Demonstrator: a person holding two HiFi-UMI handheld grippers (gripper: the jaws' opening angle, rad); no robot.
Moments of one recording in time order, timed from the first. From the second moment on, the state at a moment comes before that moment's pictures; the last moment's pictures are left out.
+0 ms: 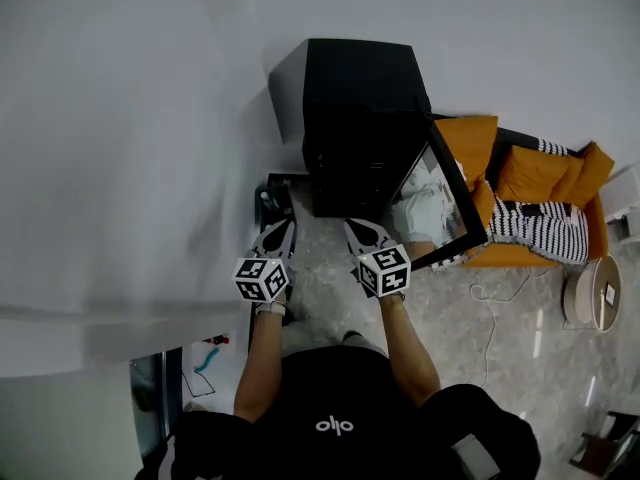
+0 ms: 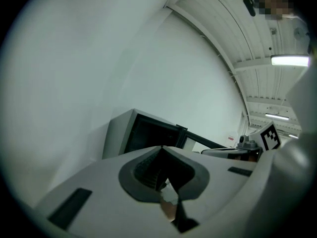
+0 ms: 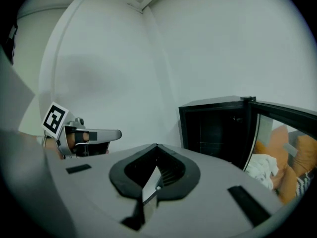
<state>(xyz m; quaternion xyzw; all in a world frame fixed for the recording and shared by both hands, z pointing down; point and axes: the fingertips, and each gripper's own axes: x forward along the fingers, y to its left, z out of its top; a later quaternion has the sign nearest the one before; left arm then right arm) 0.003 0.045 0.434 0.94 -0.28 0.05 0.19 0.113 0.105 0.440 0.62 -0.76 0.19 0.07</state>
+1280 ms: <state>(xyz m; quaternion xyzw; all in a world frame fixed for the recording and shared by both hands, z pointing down) 0.055 0.184 0.376 0.95 -0.30 0.05 0.12 0.190 0.245 0.406 0.59 -0.79 0.17 0.06</state>
